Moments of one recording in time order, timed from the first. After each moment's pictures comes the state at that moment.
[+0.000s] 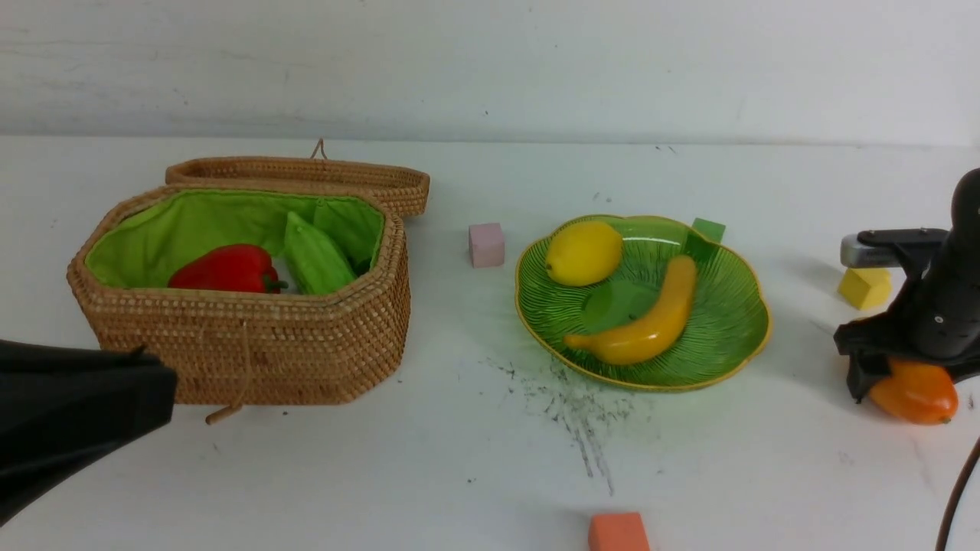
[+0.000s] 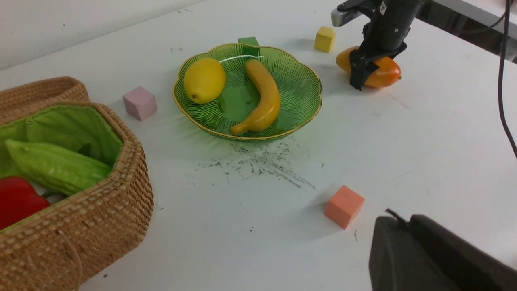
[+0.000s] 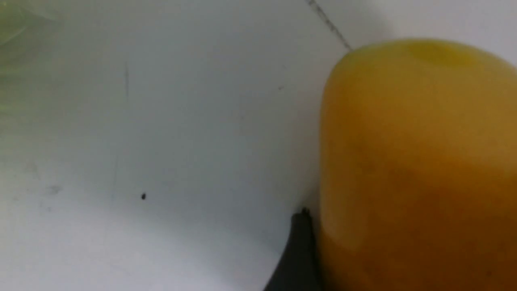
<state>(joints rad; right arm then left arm) -0.10 2.04 -1.42 -0.02 0.81 -0.08 -0.56 0.59 -0.88 -0.26 0.75 0.16</state>
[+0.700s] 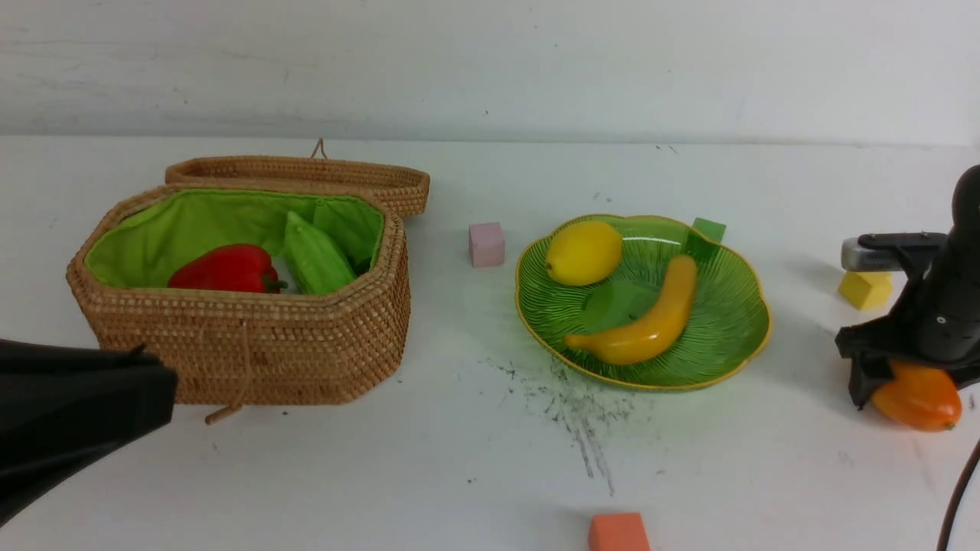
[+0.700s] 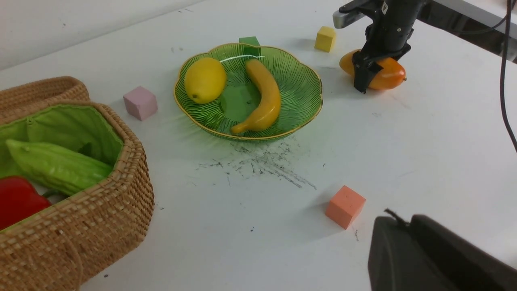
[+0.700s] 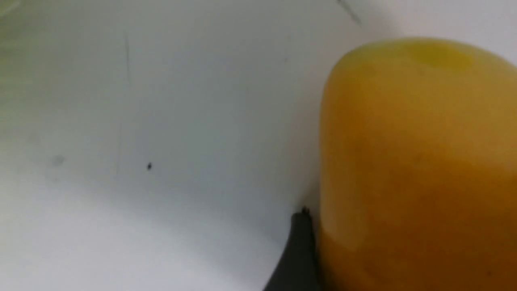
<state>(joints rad) -0.10 2.02 -1.44 0.02 0.91 -0.07 -0.56 0.59 -0.88 -0.26 0.75 0.16</state>
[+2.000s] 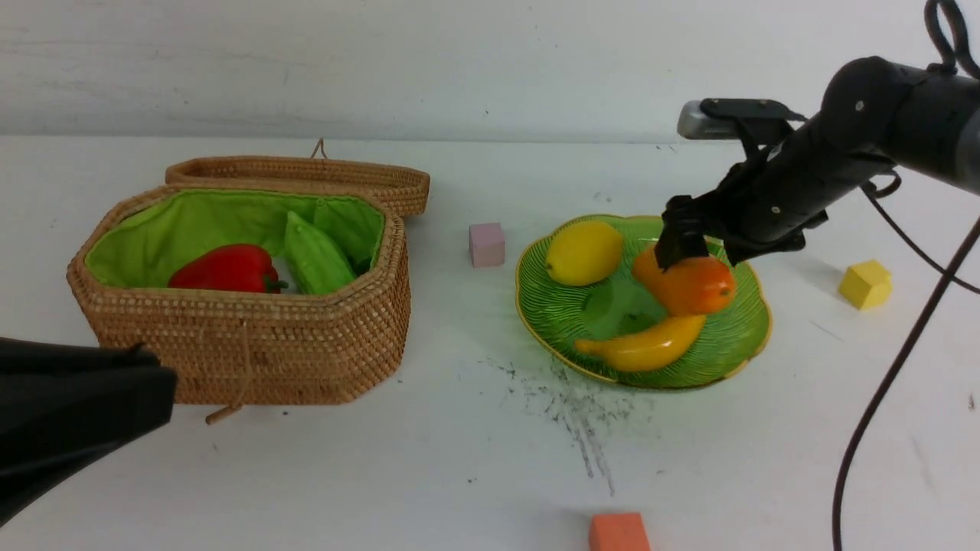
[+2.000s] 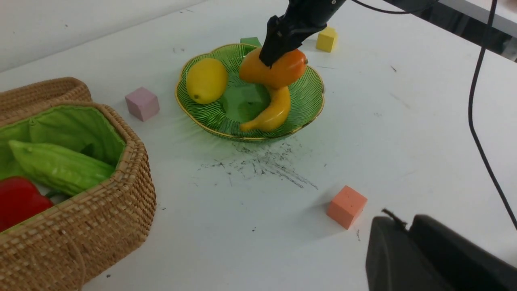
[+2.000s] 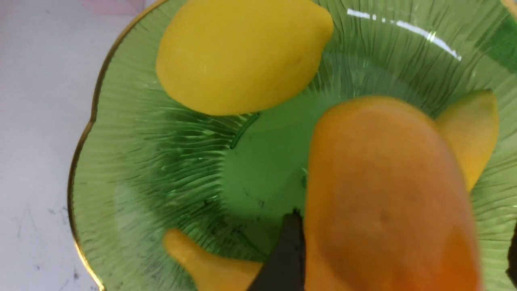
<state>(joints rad) 0.16 2.00 -1.67 0.29 0.77 -0.22 -0.56 0.59 -0.88 -0.26 0.75 0.16</state>
